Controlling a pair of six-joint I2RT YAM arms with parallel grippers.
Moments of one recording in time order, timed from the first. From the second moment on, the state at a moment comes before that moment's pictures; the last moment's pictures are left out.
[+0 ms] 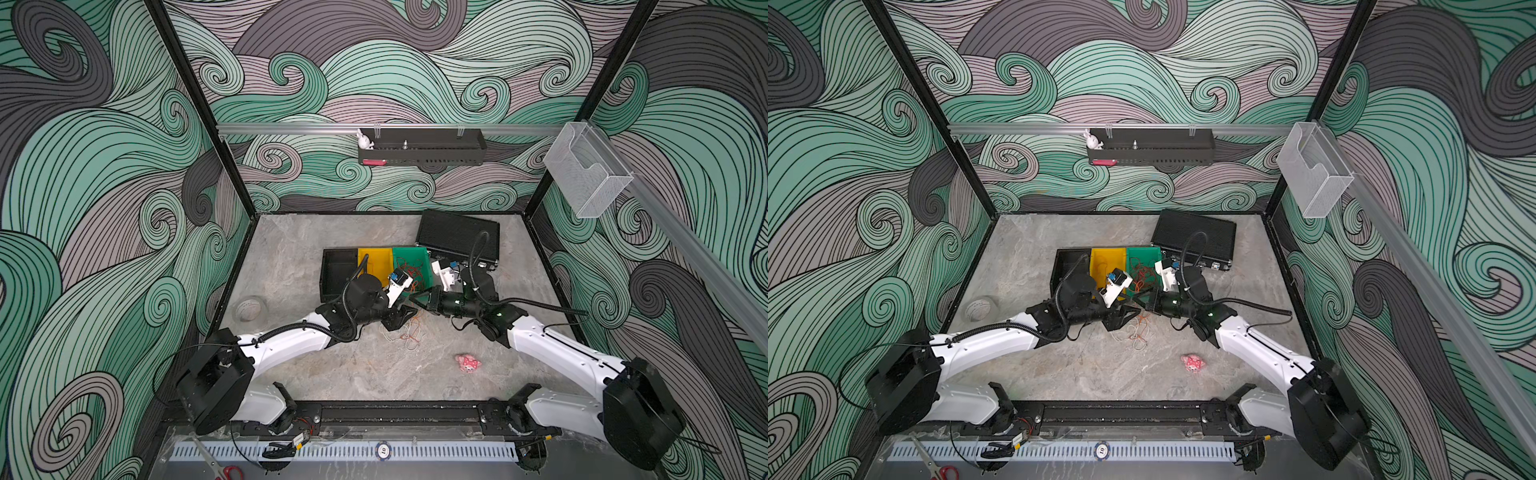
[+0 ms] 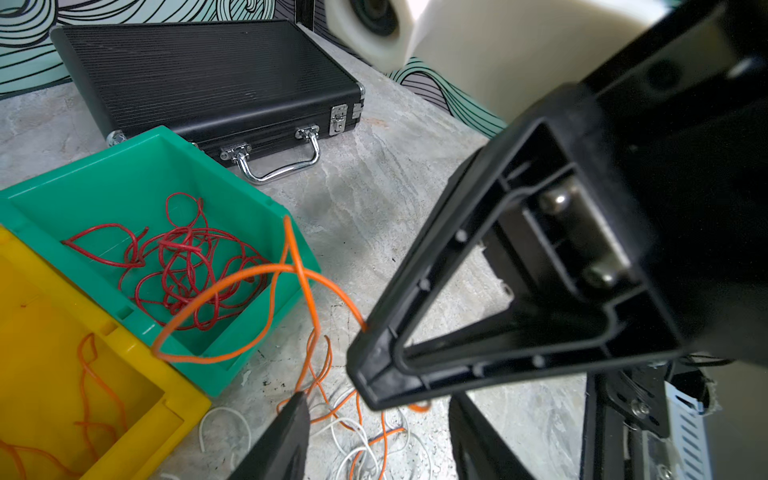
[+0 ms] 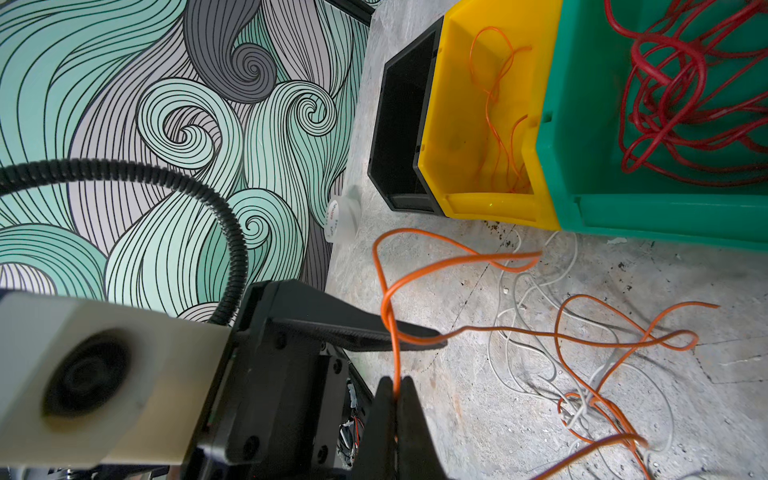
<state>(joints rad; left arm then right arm) -0.81 1.38 0.75 0.13 0.26 -0.07 0.59 1.21 0.66 0.07 -0.54 0.88</state>
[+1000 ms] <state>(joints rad) -0.77 1.51 0.74 0.35 0.37 -0.04 0.59 1.20 0.69 0.07 -0.56 0.87</state>
